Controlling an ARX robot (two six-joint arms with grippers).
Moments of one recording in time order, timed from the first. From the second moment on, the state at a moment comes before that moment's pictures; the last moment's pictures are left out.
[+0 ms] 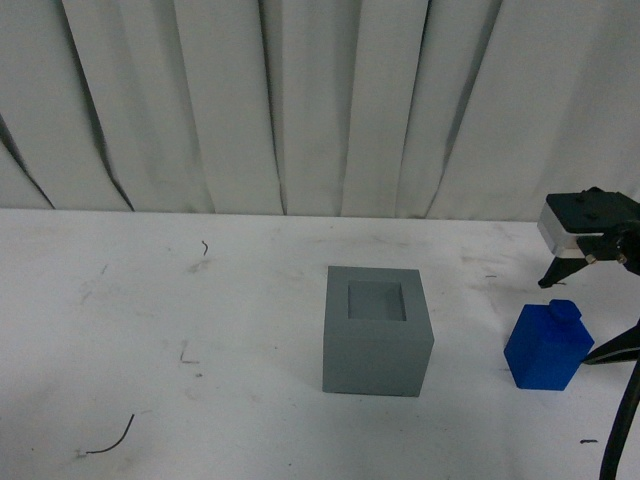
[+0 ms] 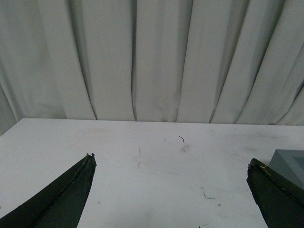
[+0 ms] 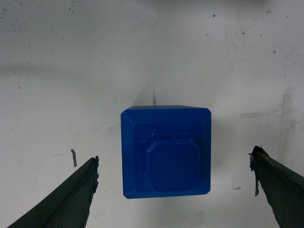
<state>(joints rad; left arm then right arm) 0.00 0.01 0.01 0.00 0.00 0.00 -0.08 2.20 1.58 -0.85 -0.45 -1.63</state>
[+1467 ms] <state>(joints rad) 0.00 0.01 0.01 0.00 0.00 0.00 0.02 2.13 1.61 -0.95 -0.52 -1.57</state>
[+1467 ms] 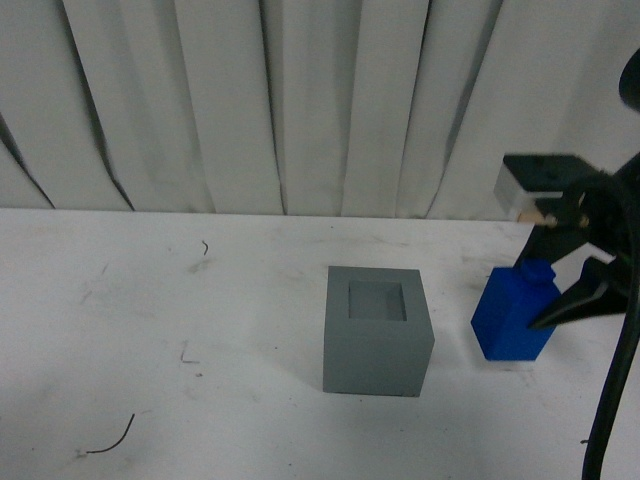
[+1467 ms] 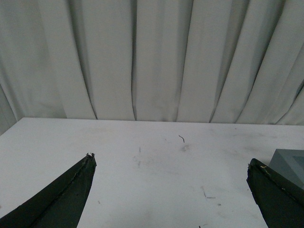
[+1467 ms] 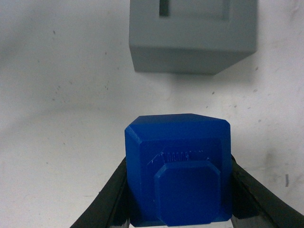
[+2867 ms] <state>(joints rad) 0.00 0.01 0.01 0.00 0.00 0.00 0.22 2.18 1.81 -1.01 -0.53 -1.38</state>
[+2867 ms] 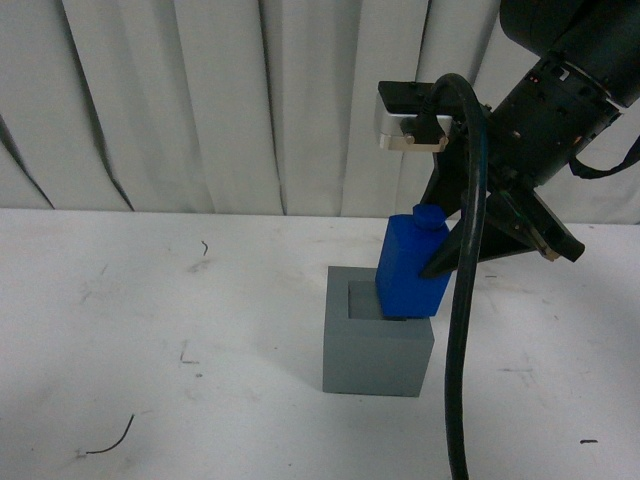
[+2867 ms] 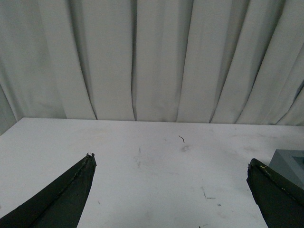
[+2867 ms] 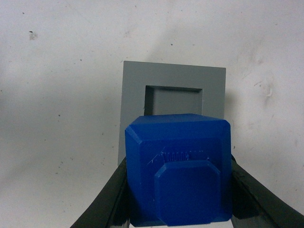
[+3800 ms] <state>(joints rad) 0.00 0.01 0.01 0.00 0.00 0.00 0.29 2.22 1.84 -0.96 -0.48 -1.22</state>
